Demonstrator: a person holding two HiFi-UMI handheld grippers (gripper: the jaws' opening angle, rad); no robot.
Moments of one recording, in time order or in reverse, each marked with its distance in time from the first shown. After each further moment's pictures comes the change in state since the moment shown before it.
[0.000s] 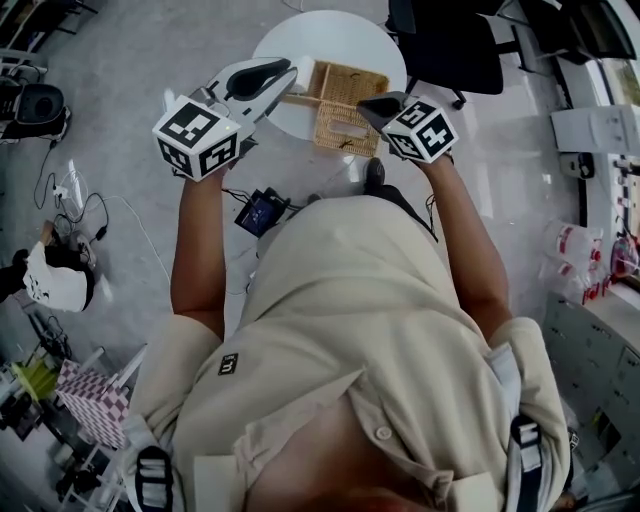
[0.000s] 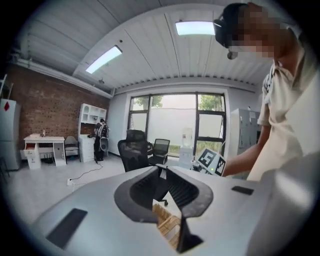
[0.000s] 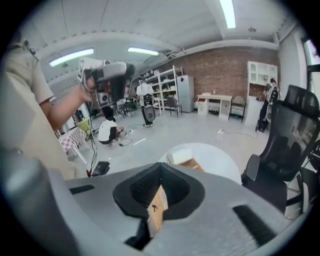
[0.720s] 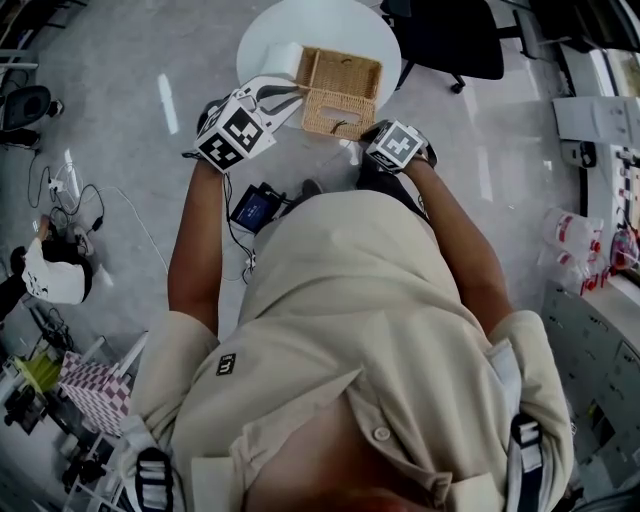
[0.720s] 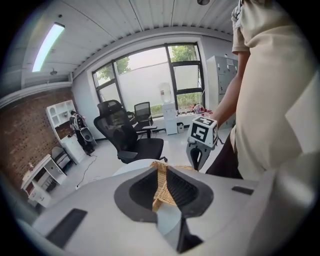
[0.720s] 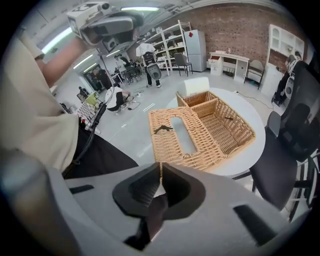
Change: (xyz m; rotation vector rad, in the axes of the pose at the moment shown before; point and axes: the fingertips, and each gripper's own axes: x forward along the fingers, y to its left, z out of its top) left arm 0.040 -0.004 -0.160 0.366 0.475 -0.142; right arm 0.076 0.019 -0.178 -0.010 0.448 0.126
